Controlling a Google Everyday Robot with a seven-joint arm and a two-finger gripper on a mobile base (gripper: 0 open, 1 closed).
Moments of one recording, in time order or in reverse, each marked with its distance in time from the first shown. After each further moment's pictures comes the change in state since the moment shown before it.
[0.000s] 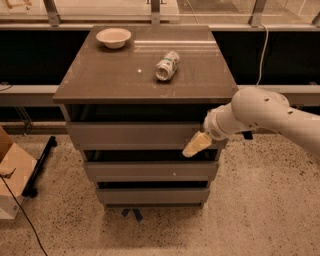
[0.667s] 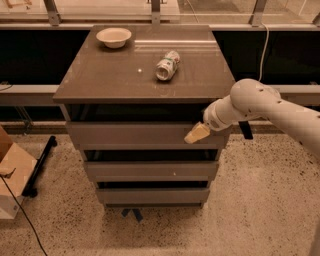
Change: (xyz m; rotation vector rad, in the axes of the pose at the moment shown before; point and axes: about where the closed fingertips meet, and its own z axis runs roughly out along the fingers) arm 0.002 -0.047 0.038 -0.044 -0.021 -0.005
